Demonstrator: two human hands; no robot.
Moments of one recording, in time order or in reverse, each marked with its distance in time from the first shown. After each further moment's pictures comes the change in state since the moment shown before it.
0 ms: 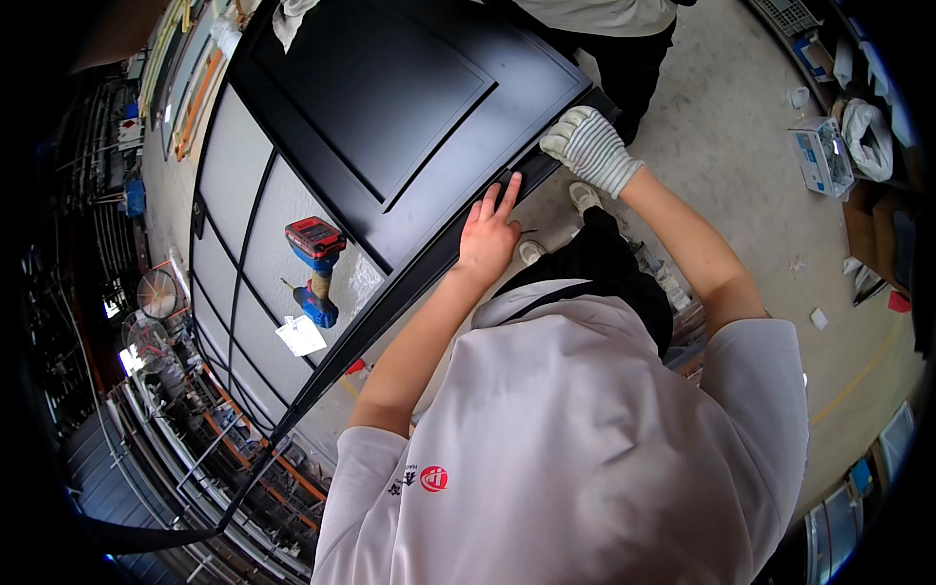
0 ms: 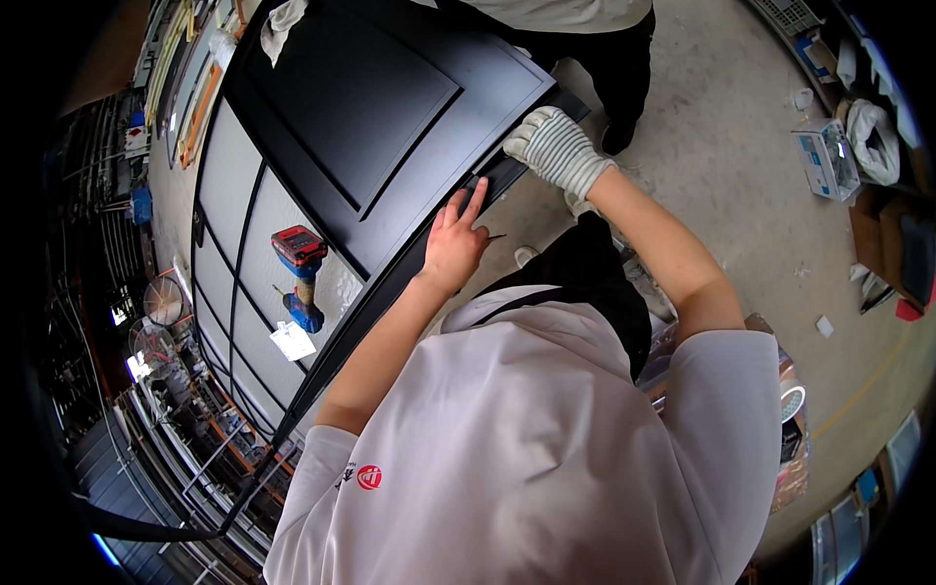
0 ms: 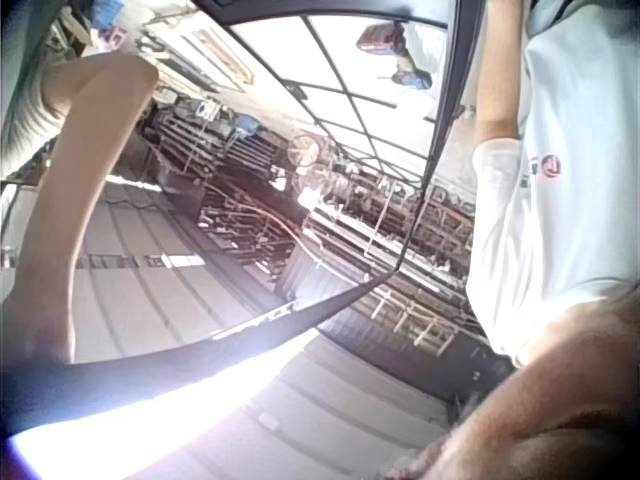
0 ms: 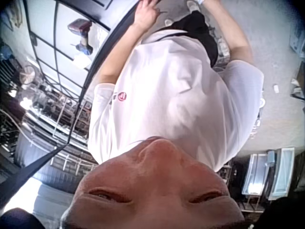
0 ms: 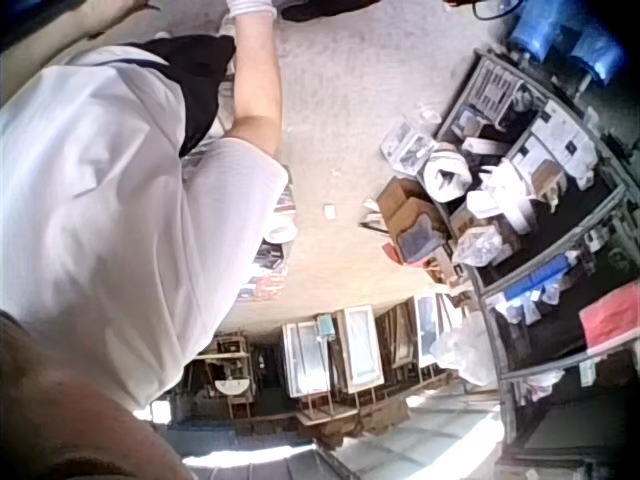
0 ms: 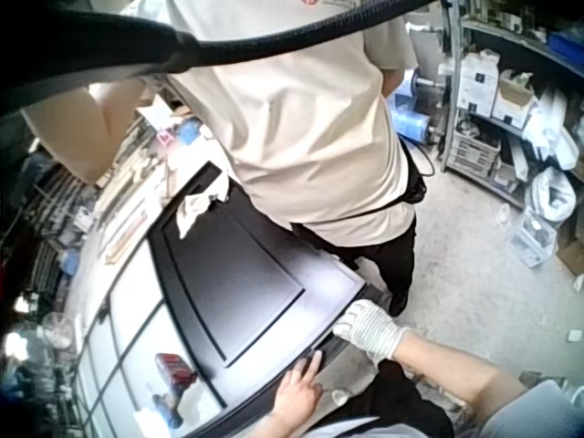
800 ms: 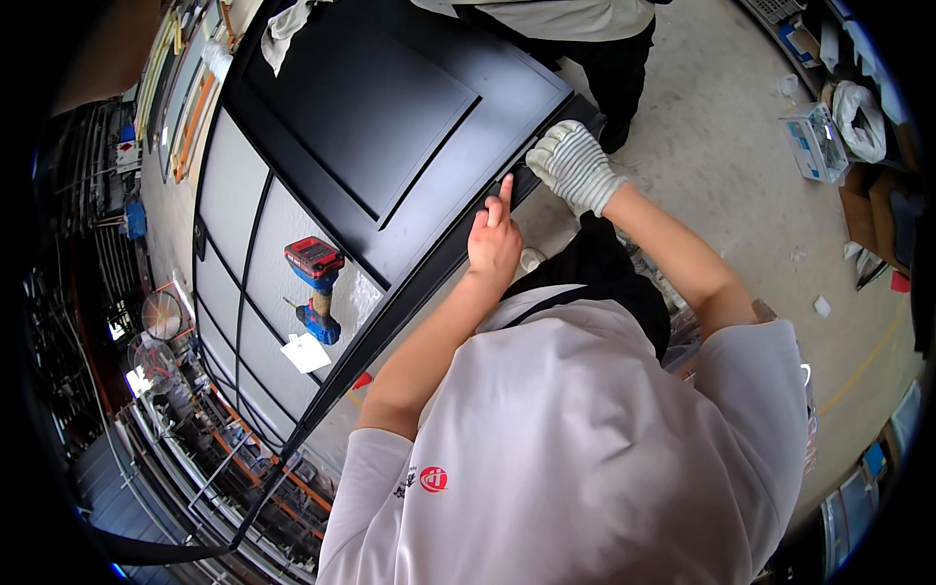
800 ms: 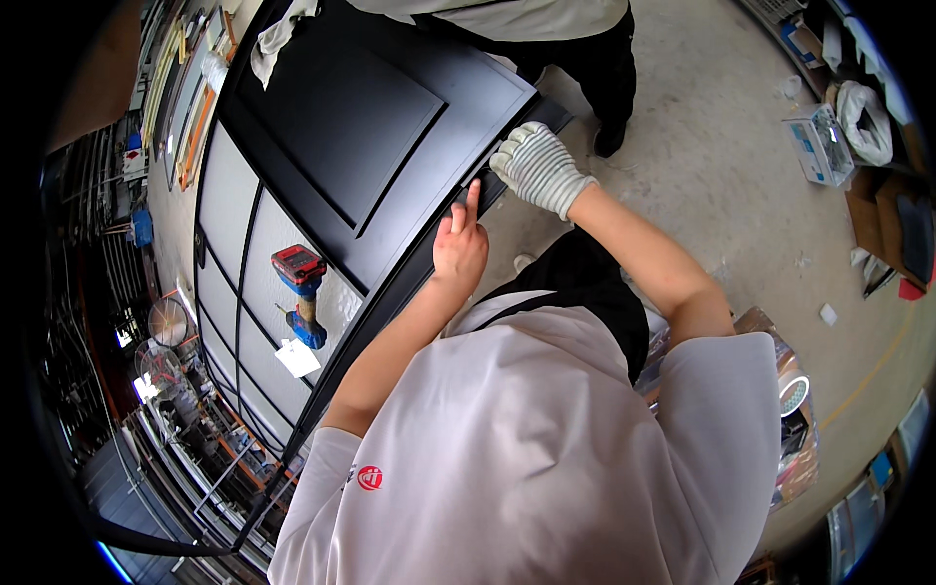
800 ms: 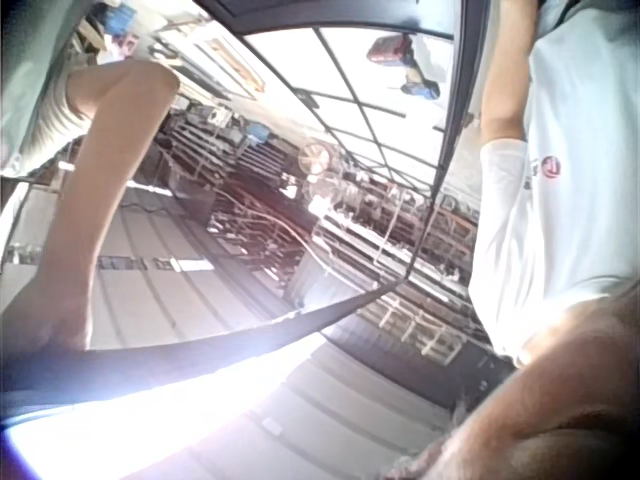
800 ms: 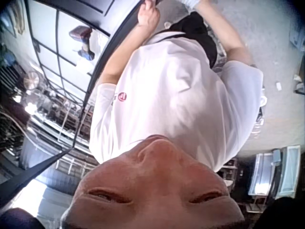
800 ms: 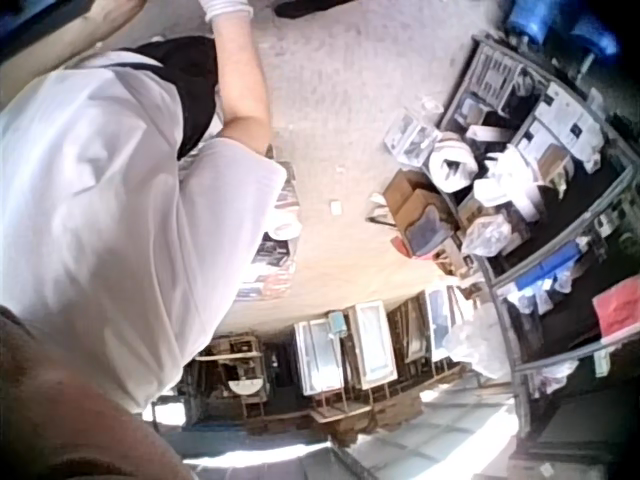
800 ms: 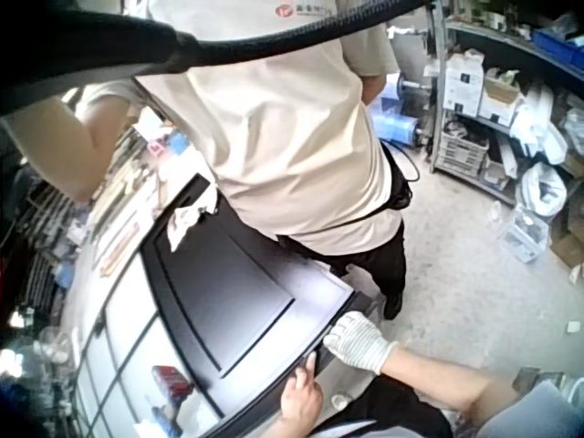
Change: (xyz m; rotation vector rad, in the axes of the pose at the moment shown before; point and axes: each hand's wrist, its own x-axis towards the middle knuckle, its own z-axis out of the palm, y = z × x) left_hand 0.022 0.022 0.013 0.554 -0.156 -0.067; right_hand 0.000 -0.015 -0.005 -0.008 -0.051 0.093
